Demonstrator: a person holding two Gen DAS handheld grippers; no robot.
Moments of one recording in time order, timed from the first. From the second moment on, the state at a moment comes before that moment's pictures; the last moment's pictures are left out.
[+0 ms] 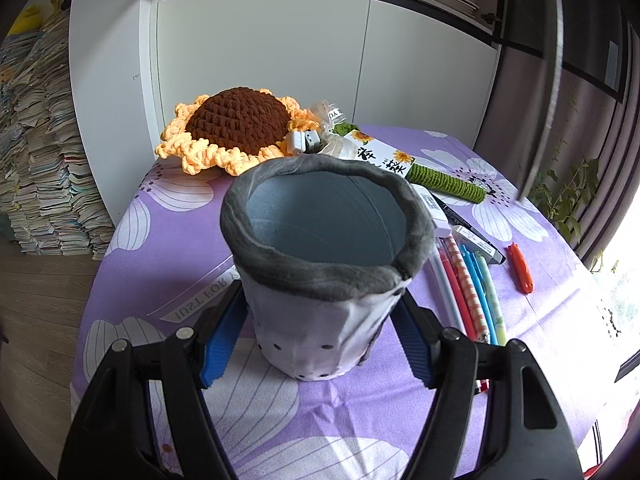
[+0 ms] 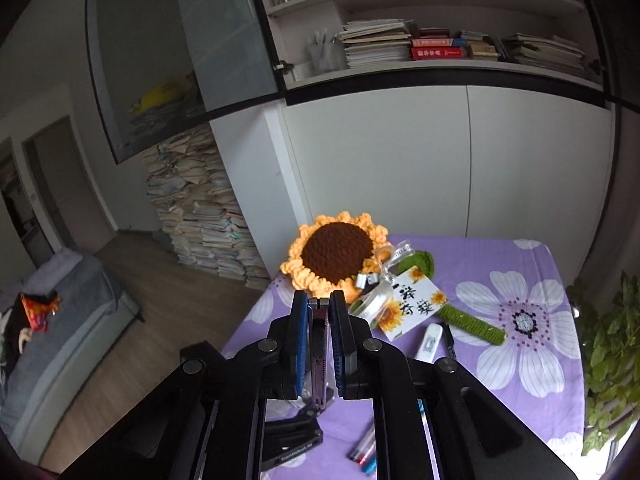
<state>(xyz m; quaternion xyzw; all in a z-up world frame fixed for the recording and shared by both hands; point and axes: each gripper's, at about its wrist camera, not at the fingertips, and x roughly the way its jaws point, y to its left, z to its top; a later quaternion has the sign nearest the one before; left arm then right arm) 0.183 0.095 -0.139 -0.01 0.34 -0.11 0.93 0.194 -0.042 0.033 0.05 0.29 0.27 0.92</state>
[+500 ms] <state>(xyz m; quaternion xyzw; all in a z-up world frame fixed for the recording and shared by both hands) 0.183 0.092 -0.139 0.00 0.34 -0.11 0.93 0.246 0.000 -0.032 0.03 0.36 0.32 0.88</state>
